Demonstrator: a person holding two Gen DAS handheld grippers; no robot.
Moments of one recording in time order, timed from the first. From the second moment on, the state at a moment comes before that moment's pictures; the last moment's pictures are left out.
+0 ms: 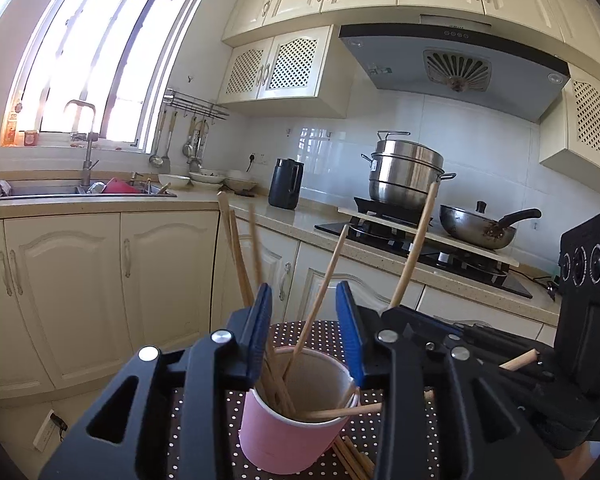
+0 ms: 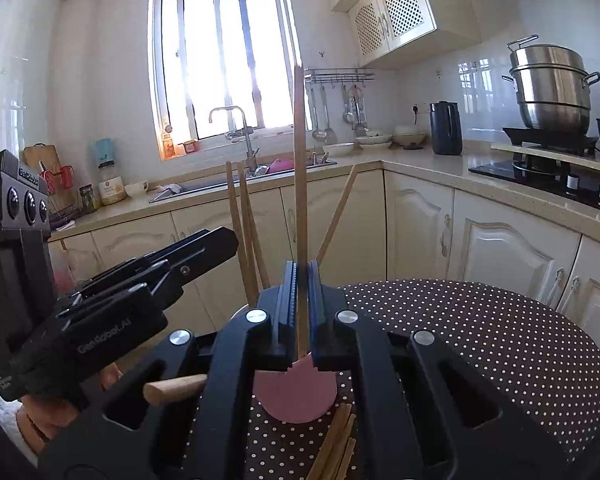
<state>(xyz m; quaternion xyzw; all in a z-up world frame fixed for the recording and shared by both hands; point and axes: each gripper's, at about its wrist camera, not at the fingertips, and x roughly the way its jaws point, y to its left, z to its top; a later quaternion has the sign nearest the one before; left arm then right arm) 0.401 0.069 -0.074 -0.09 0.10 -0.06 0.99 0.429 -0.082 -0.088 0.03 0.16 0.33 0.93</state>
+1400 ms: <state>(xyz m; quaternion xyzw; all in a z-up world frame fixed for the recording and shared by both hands) 0.362 0.082 -0.038 -0.07 0.14 -0.02 0.99 0.407 -0.063 -0.046 -0.01 0.13 0.23 0.96</state>
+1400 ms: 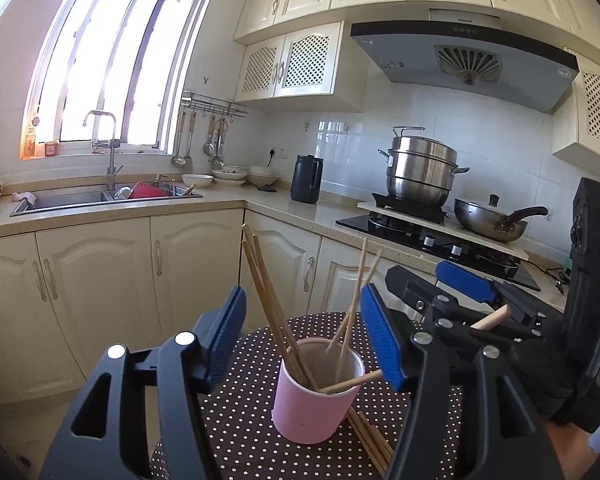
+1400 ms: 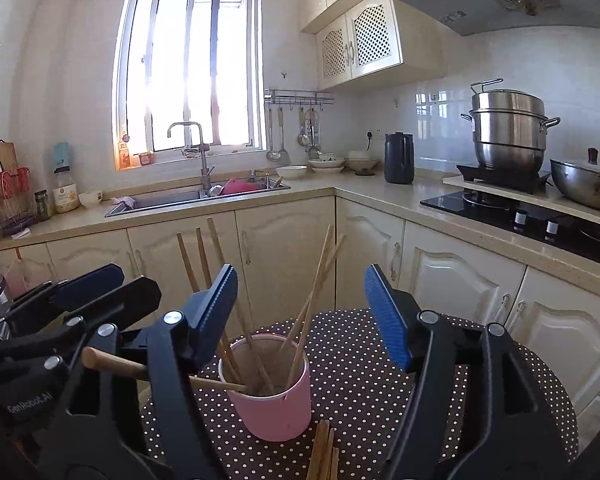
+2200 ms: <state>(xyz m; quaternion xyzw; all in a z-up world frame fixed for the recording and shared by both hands) 0.396 0.103 -0.065 -0.12 0.16 -0.02 0.98 0.427 -0.071 -0.047 0.06 0.14 0.27 0.95</state>
